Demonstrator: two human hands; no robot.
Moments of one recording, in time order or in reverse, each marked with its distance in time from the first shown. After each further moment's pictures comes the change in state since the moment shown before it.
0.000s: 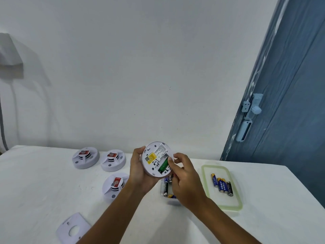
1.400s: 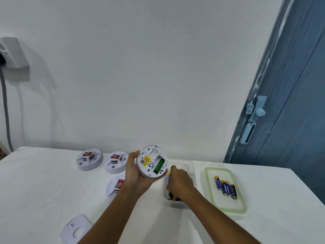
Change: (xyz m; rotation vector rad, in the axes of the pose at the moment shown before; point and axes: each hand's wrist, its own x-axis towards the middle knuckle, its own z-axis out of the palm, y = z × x) left_hand 0.001 0.013 -0.018 -0.114 0.105 0.000; right_hand 0.030 0.006 0.038 -0.280 -0.647 0.606
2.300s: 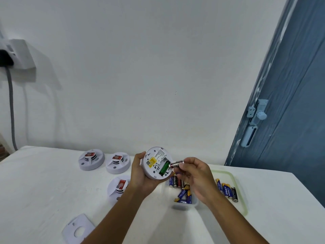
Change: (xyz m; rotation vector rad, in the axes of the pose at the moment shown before) left_hand 0.001 -0.007 0.005 -0.016 -0.036 -0.036; right_hand -0.038 0.020 -0.051 1.596 0.027 -0.069
